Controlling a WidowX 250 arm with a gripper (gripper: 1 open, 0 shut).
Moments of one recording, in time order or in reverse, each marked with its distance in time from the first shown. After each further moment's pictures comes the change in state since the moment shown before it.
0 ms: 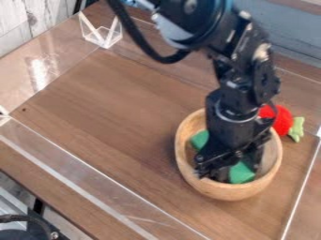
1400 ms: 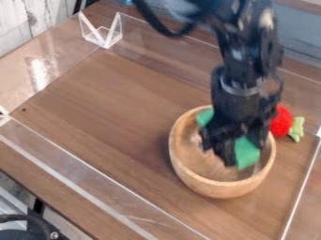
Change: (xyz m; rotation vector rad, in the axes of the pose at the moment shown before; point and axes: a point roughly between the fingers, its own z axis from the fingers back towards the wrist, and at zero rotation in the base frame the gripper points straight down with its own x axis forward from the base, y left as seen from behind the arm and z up) arm 0.006 -0.023 0.031 -0.052 -0.003 -0.064
